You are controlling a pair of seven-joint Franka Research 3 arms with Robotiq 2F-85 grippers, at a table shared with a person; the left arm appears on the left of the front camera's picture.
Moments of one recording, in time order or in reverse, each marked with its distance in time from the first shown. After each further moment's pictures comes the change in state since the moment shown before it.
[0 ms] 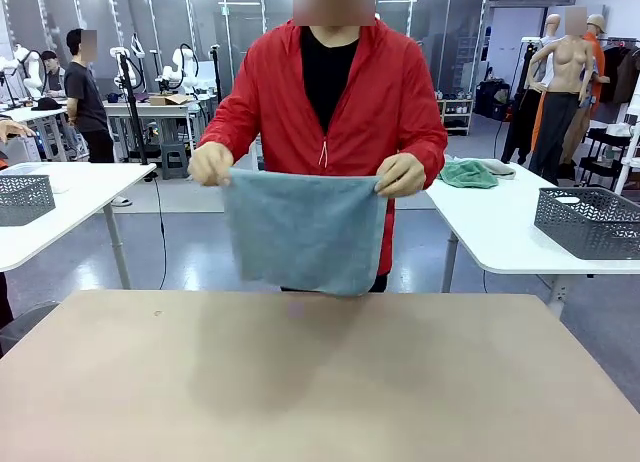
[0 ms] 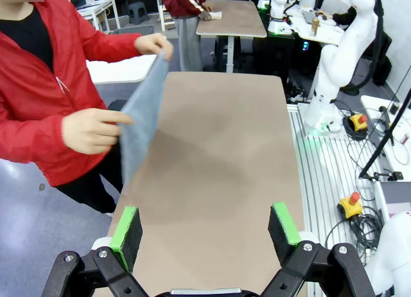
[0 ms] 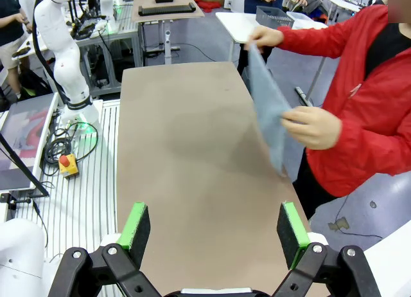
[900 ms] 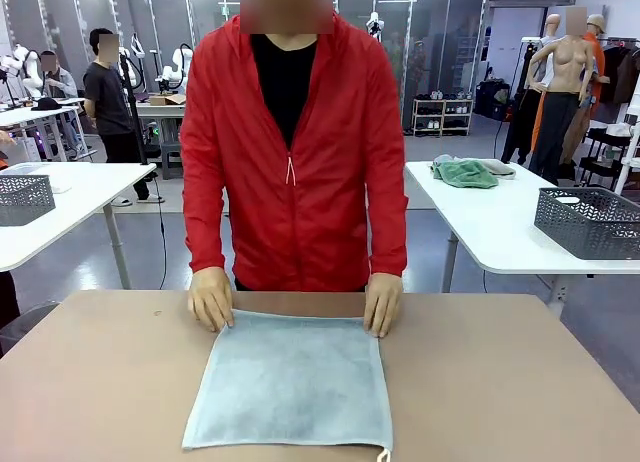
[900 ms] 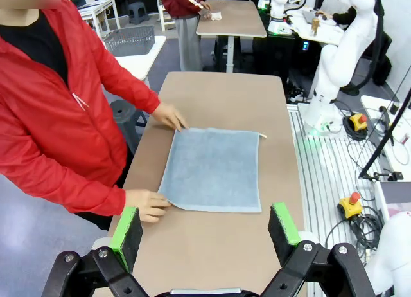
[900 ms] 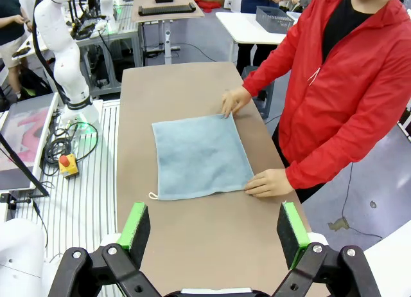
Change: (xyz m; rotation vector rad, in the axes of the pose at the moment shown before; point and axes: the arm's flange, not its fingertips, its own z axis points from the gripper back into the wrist) left arm 0.000 0.000 0.000 0.000 0.000 0.000; right arm 0.000 0.000 0.000 0.000 0.000 0.000
